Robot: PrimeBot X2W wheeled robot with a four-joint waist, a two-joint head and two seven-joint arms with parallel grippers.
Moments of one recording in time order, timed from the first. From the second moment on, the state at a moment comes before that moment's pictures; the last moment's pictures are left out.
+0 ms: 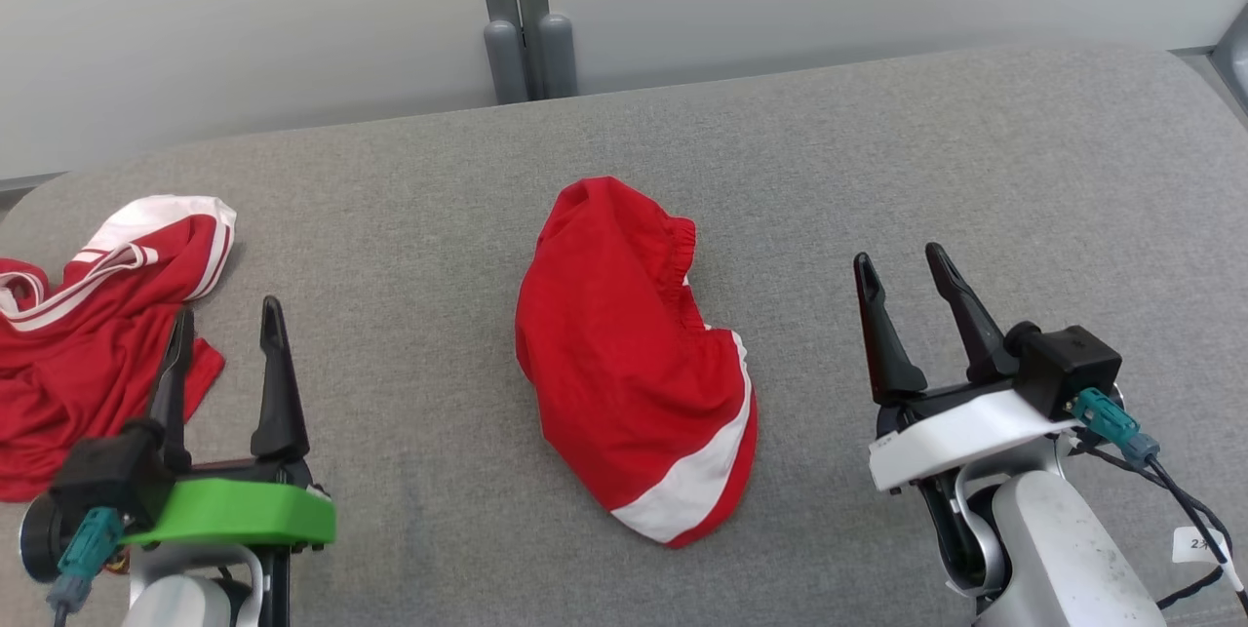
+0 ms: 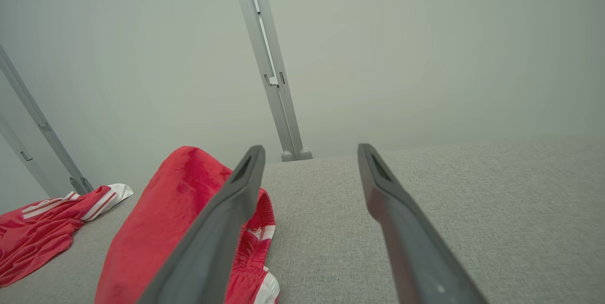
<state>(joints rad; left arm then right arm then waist) -0.11 0.31 -0.21 0.07 -0.49 0.14 -0.26 -0.22 -0.05 0.14 0.22 0.27 0.13 -0.26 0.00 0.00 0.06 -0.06</state>
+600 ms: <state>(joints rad) 0.04 0.12 -0.05 0.07 -0.32 0.02 -0.26 -0.19 -0.05 0.13 0.22 0.25 0.13 -0.26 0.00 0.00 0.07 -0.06</state>
